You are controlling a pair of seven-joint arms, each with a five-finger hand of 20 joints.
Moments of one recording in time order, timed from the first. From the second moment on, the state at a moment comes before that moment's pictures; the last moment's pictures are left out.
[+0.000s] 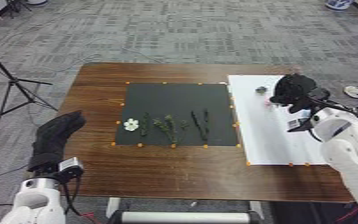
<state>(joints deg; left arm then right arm) 123.9 -55.2 -93.0 -114.3 49.7 21.8 18.0 -89.3 -43.5 82.2 -102.3 -125.3 -1.5 1.8</state>
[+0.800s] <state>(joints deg) 123.6 -54.1 -93.5 -114.0 49.5 21.8 17.8 -63.3 -59.8 47.0 -94.7 -127.7 2.9 -8.3</state>
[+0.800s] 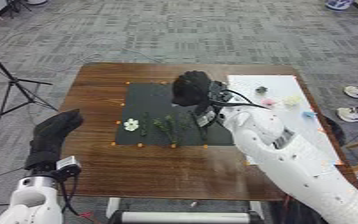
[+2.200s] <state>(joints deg) 119.2 -53.4 -90.1 -112.7 49.2 21.0 18.6 -58.2 -91.9 57.2 -65.5 -152.2 -4.6 -12.0</state>
